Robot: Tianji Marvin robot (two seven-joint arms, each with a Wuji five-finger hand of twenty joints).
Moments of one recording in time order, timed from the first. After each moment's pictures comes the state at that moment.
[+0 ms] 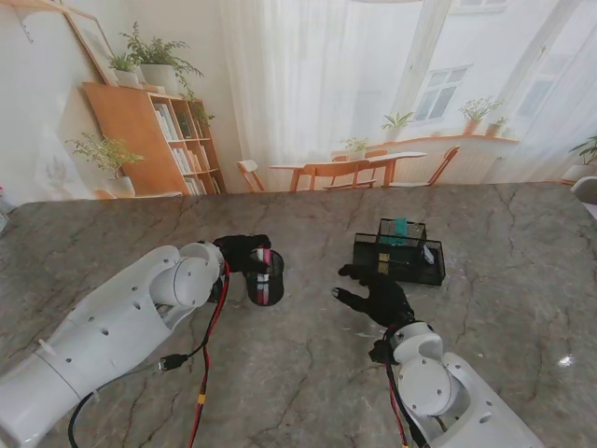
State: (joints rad) left arm 0.99 -1.09 -0.71 -1.30 0.57 0.25 -0.32; right arm -1.61 -1.16 1.15 -1.53 -0.50 -0.01 -0.24; left_hand 0.95 -0.11 -0.05 0.00 0.21 0.23 0.08 0.49 0.37 0.23 0.08 0.35 0.40 0.28 0.22 0.42 0.20 0.52 0.84 0.59; right_hand 0.57 -0.36 0.45 -0.06 0.51 0.06 0.28 0.68 0.65 0.17 0.17 0.53 0.49 0.16 0.40 0.49 0.13 0.27 1.05 0.52
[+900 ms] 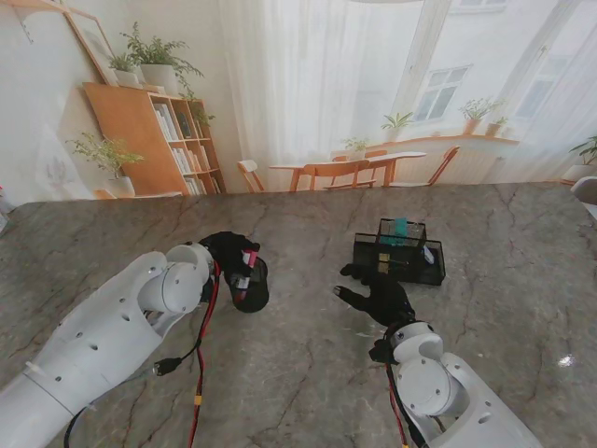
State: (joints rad) left arm 1.11 -1.08 -0.87 -1.38 0.67 0.24 -0.30; right arm -1.61 -1.16 1.15 -1.53 -0.50 0.01 -0.26; left_hand 1.11 -0.39 0.04 -0.01 0.70 0.14 0.54 0.66 1.00 0.16 0.16 0.77 1.00 0.12 0.64 0.69 0.87 0.11 1.23 0.49; right_hand 0.58 -0.34 0.45 -0.06 0.52 0.07 0.29 0.68 0.66 0.18 0.17 0.54 0.49 0.16 0.41 0.49 0.13 0.28 1.07 0.52
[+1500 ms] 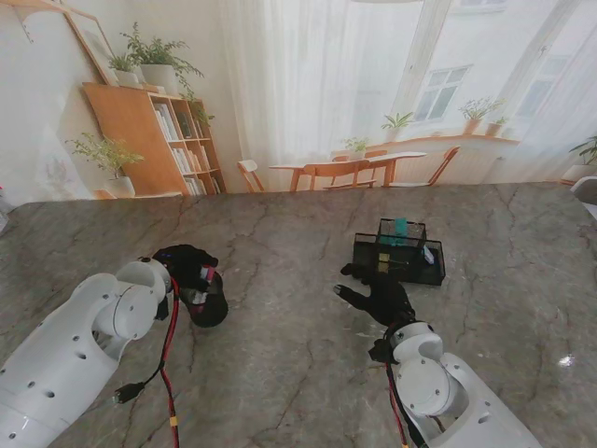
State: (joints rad) left arm 1.37 -1.03 -1.16 -1.58 0.97 0.11 -0.44; right arm -1.61 -1.17 1.16 -1.53 -0.50 0.01 -0.27; left_hand 1.11 -0.39 0.04 -0.01 0.70 0.15 0.56 0.64 1.00 0.16 0.16 0.78 1.00 0.12 0.63 0.72 0.88 0.11 1.20 0.51; right_hand 0.58 -0.33 0.45 -0.06 0.52 0.07 0.29 0.68 0.66 0.18 0.17 0.54 0.49 0.16 0.41 0.49 0.13 0.28 1.07 0.52
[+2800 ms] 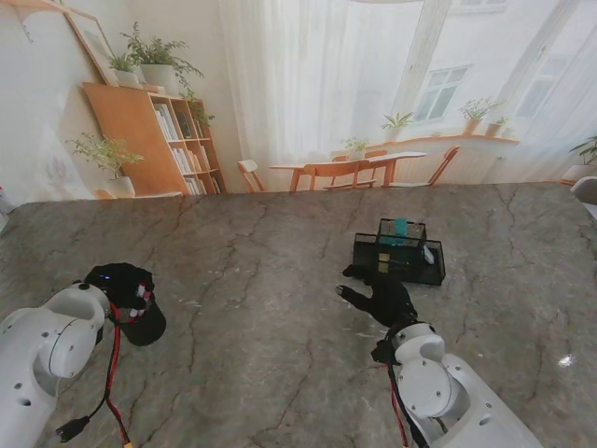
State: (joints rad) left arm 1.63 -1.01 -1.48 -1.70 1.22 -0.03 -0.43; right arm -1.62 -1.17 1.16 -1.53 -0.52 0.01 -0.26; left_hand 1.14 -0.36 0.00 -0.01 0.65 0.14 0.49 0.61 0.92 0.15 0.19 0.73 0.92 0.14 0.54 0.73 0.80 0.15 1.08 0.57; right_hand 0.58 -0.31 0.43 -0.06 0.53 0.07 0.29 0.68 0.66 0.18 0.17 0.54 0.49 0.16 0.41 0.49 0.13 0.28 1.07 0.52
